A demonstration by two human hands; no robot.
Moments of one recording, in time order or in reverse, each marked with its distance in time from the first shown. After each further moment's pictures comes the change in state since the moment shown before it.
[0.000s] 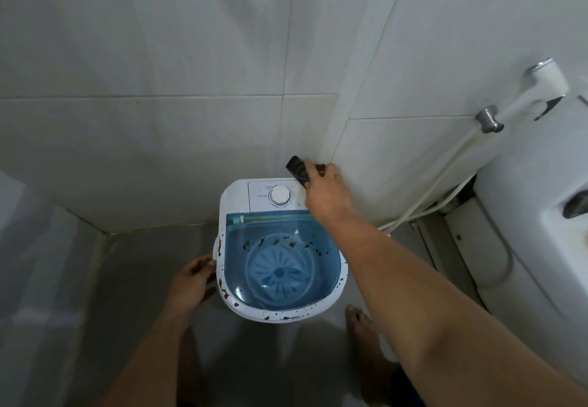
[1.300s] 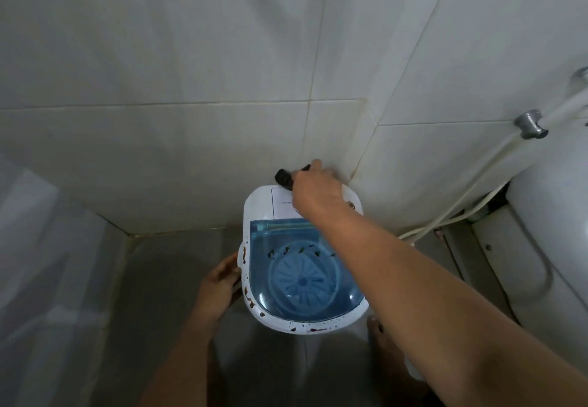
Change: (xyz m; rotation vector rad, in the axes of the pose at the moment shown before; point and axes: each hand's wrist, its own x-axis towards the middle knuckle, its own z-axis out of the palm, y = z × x) left_hand -0.004 0.006 -0.001 -0.052 -0.103 0.036; right_hand 0.006 -0.085 -0.018 -0.170 -0.079 -0.097
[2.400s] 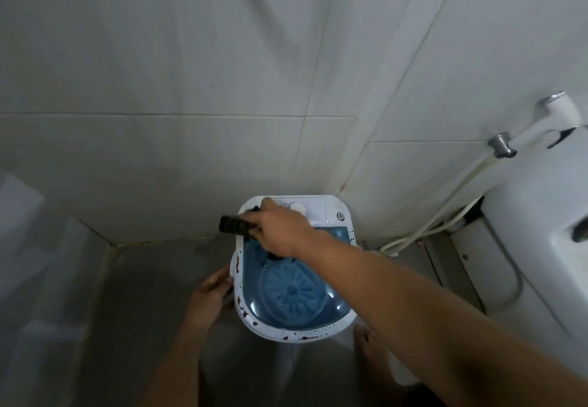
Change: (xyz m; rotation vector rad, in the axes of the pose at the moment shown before) left_hand -0.003 0.002 -0.003 -0.094 -0.013 -0.052; right_hand -0.039 -0.027 0.013 0.220 -0.071 -0.475
